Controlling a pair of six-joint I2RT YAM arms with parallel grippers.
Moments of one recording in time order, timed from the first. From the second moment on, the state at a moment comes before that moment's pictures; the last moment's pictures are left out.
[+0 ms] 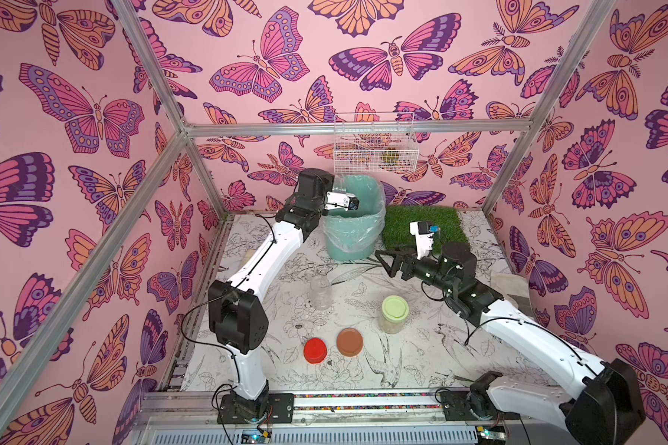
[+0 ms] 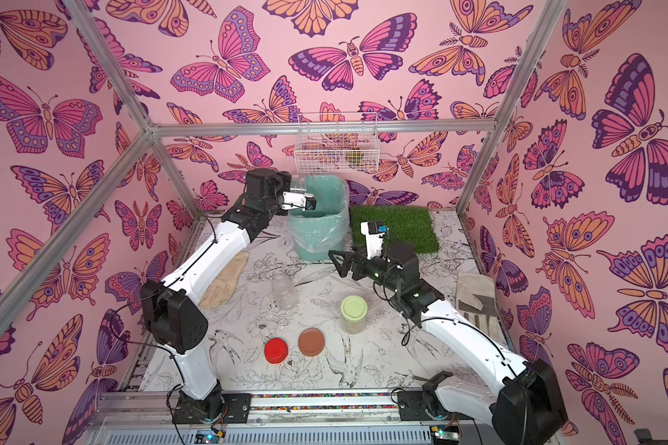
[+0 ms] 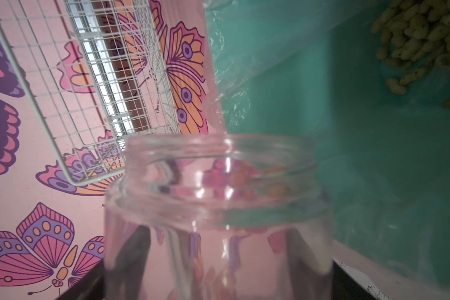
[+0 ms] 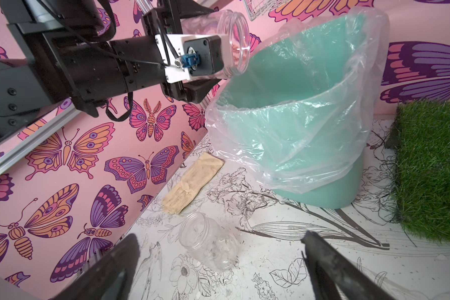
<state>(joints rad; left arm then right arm) -0.42 1.85 1.85 -0.31 -0.24 1.61 0.54 1.15 0.84 0.15 -0.30 0.47</state>
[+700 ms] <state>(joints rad) -0.16 1.43 1.29 0.09 -0.13 0.37 0.54 1.18 0.81 0.17 -0.34 0.52</state>
